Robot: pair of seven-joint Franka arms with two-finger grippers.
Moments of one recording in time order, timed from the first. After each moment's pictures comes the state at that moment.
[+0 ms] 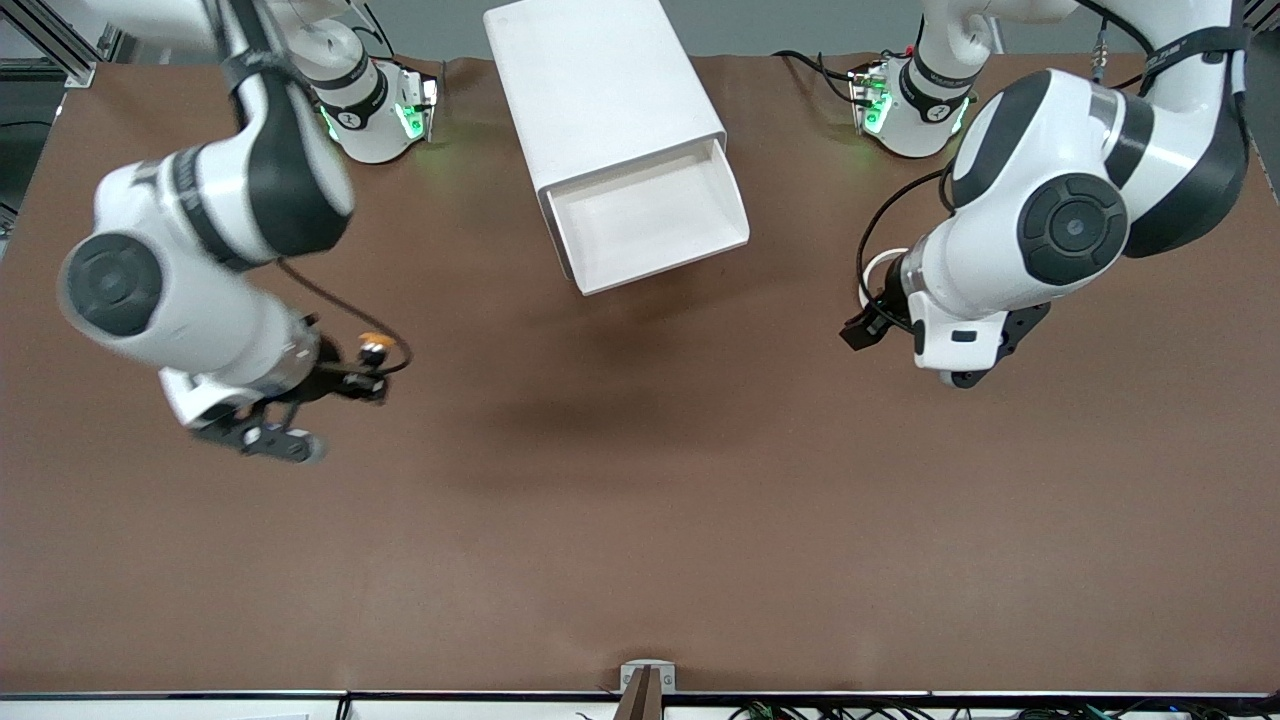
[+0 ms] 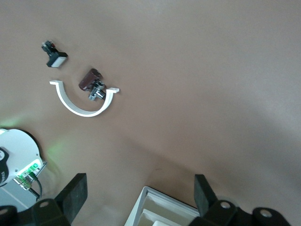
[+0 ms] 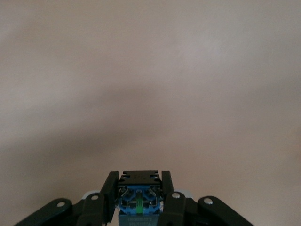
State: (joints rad) left arm -0.30 0.35 -0.10 -1.38 -0.10 1.47 -1.15; right arm 0.29 0.42 -0.11 -1.38 0.10 1.74 0.37
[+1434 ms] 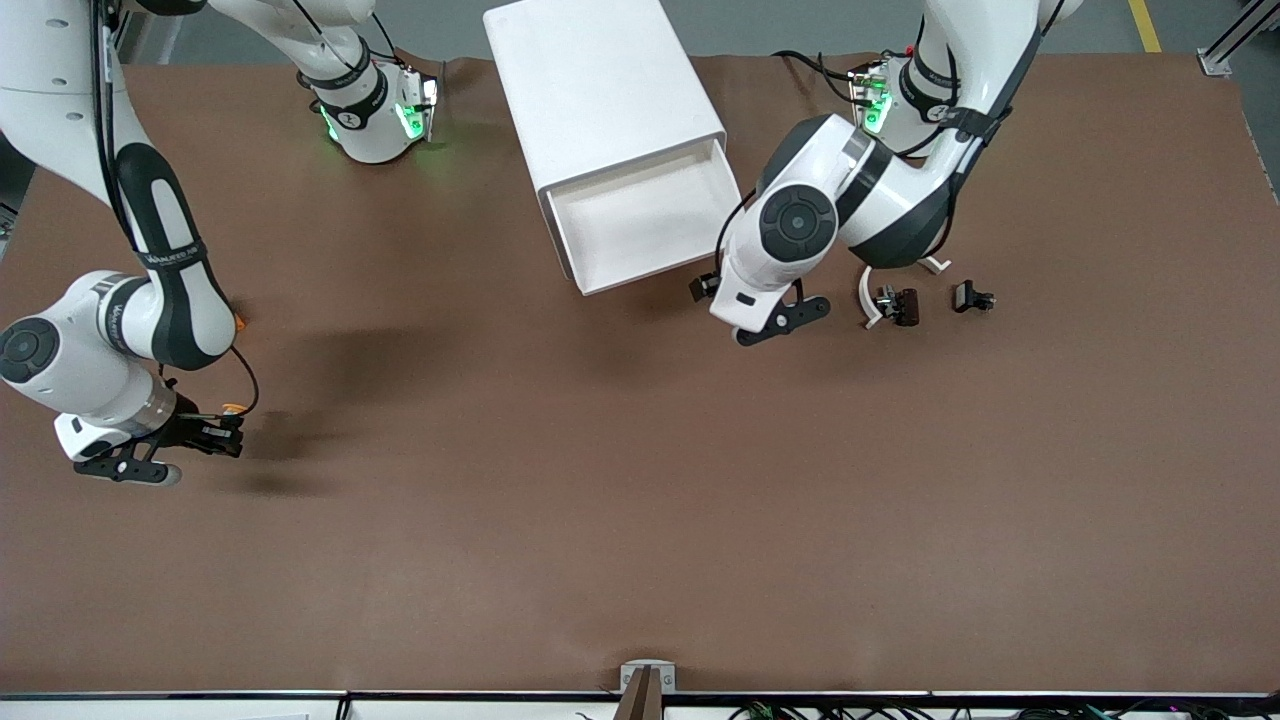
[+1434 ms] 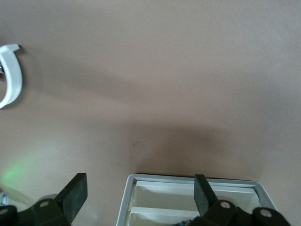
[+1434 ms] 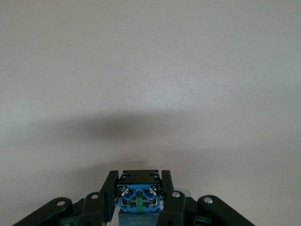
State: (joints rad) left arm -0.35 0.35 -0.35 -1.80 -0.12 1.91 -1.00; right arm -0.11 0.54 -0.10 -1.89 0.06 2.55 -0.13
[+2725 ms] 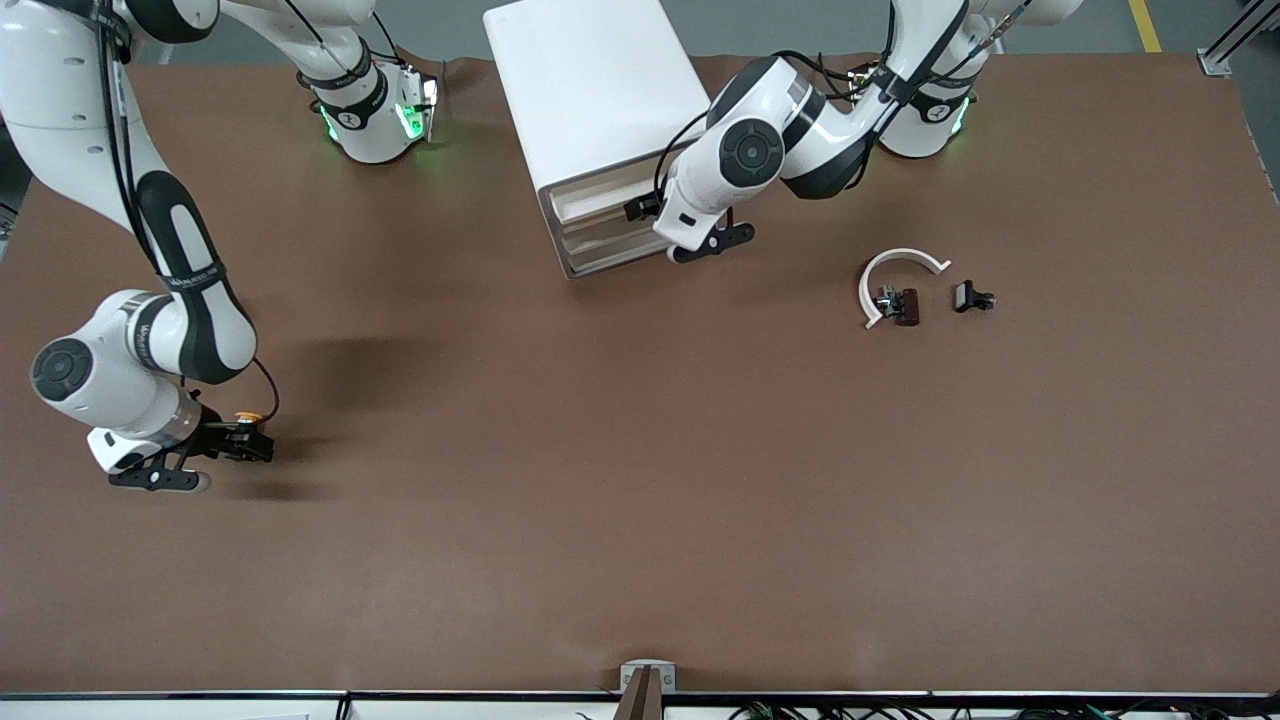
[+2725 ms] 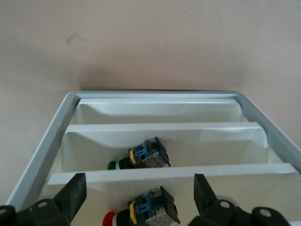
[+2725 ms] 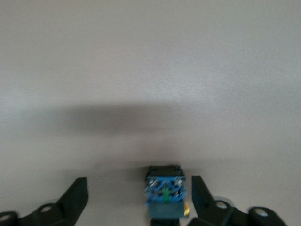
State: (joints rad) left arm -0.37 0.26 -0.54 -2.07 -0.45 2.18 -0.98; right arm -0.12 0.58 -0.07 -1.82 0.06 2.46 -0.16
